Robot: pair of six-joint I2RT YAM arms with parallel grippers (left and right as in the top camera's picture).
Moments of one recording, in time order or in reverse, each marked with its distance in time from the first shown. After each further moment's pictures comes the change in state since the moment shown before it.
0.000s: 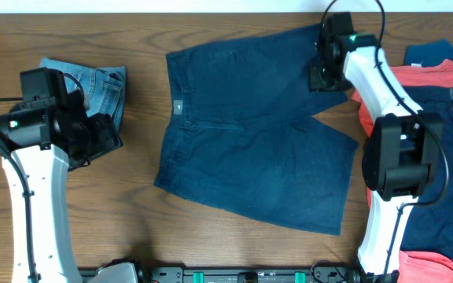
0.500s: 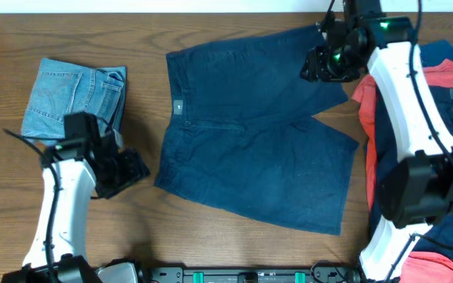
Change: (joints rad) left arm 0.000 0.000 -0.512 0.343 0.158 -0.004; right arm 0.000 -0.228 0.063 -0.196 -0.323 -0.015
